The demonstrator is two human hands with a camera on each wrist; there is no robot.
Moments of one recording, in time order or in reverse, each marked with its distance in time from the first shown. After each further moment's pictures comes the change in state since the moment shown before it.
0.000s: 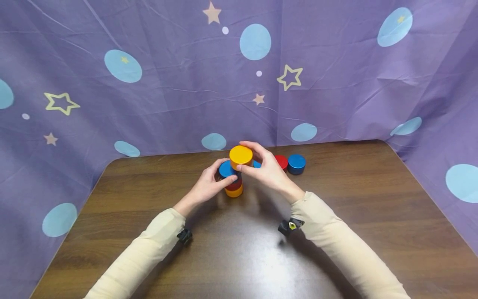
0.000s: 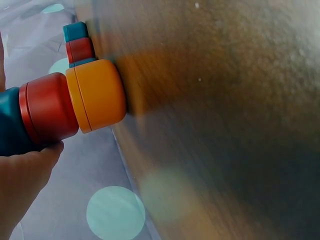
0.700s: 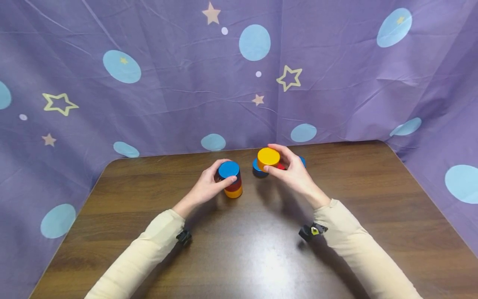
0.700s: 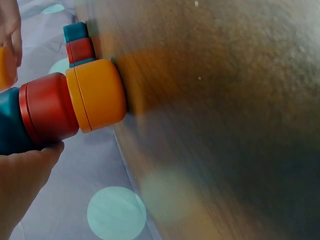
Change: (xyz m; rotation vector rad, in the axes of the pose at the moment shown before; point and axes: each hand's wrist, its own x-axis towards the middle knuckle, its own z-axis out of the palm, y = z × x) left_hand 0.000 0.001 0.001 0.021 0.004 -0.008; right_hand -0.028 0.020 -0.043 0.030 0.123 0.042
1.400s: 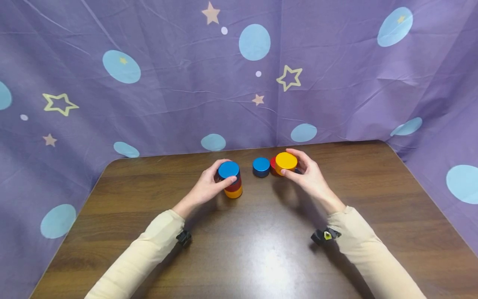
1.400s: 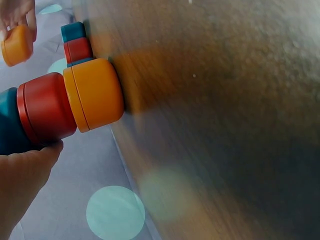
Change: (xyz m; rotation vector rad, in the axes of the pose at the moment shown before) left_hand 0.001 -0.003 0.001 0.007 0.000 -0.007; right_hand -0.021 0.021 -0.029 0.018 0.069 0.049
